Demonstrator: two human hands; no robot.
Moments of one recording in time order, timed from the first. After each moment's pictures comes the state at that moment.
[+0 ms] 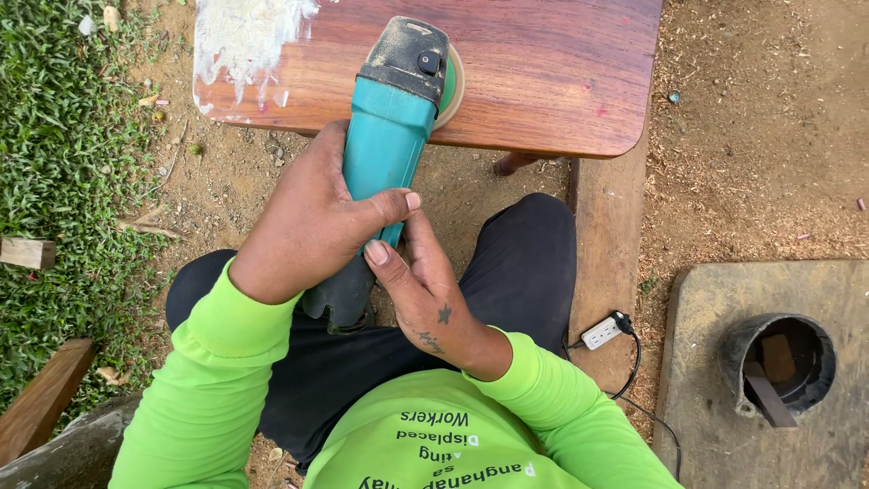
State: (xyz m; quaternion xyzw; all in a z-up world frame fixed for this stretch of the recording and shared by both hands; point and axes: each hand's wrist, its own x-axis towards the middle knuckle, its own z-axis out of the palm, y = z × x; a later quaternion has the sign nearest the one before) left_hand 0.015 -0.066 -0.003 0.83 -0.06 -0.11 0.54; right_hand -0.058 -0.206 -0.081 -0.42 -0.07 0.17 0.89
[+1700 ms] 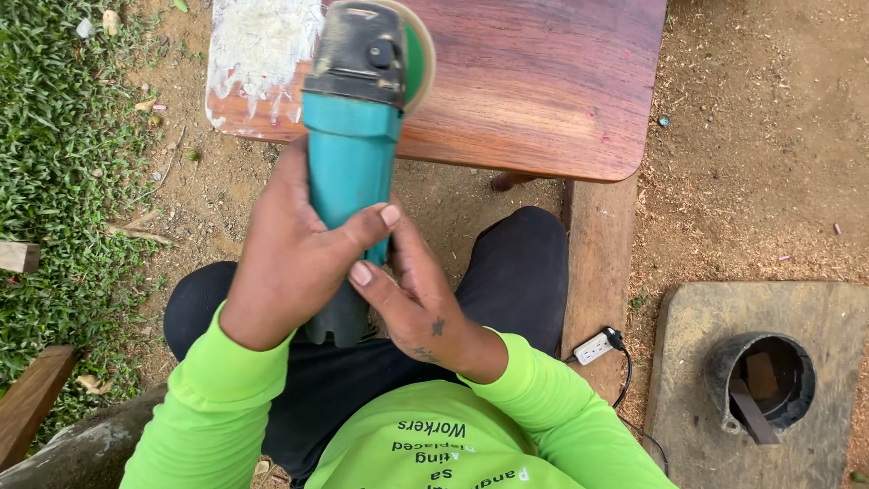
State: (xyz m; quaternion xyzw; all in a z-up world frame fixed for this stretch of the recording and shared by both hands) left_hand -0.002 -0.058 0.009 0.80 0.01 -0.03 0.60; right_hand -0.041 -0.200 -0.057 -0.49 -0.16 0.15 0.84
